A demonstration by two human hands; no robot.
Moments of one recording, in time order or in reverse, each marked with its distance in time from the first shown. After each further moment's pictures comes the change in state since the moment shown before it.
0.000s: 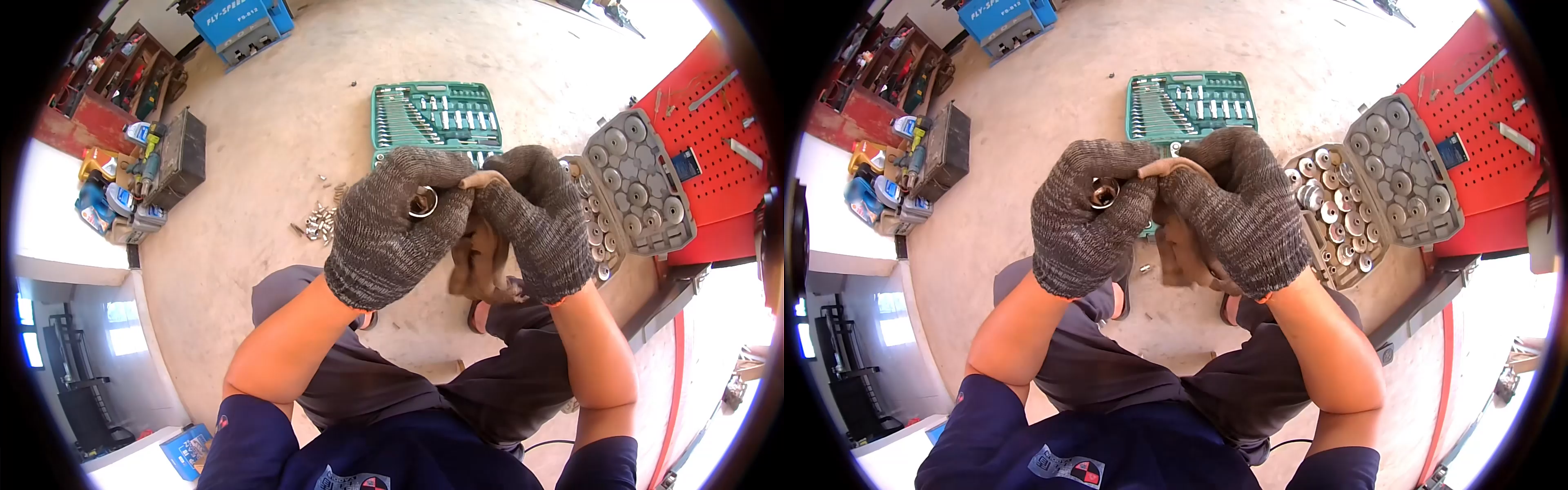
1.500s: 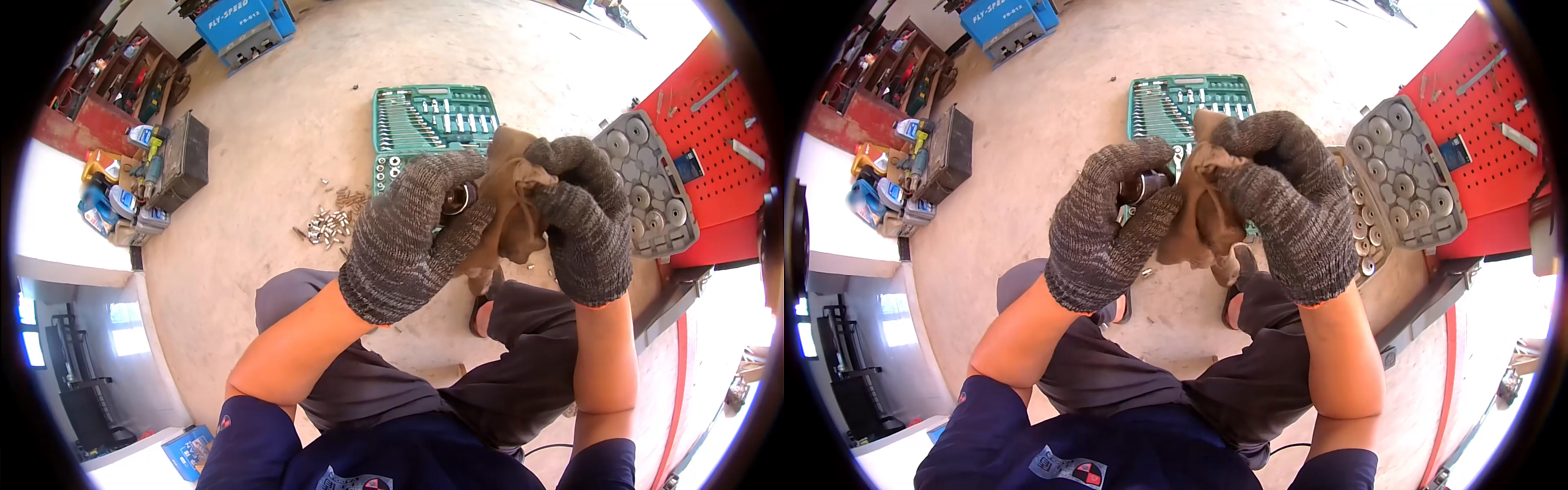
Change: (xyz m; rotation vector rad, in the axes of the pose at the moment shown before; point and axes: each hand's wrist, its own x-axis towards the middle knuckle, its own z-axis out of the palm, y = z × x) left_hand -0.001 0.003 0.018 0.100 0.052 0.026; right_hand 0.002 -0.010 -0.032 0.224 0.058 -0.115
